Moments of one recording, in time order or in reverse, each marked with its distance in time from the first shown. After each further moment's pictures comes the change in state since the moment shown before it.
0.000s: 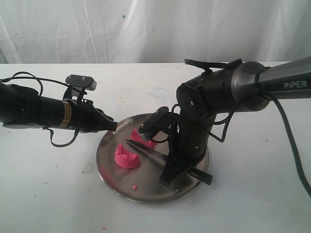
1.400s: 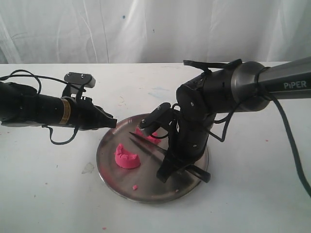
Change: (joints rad) left arm 0.000 -0.024 0.000 -0.007 0.004 -0.005; right arm 0.000 0.000 0.000 -0.037 -0.038 0.081
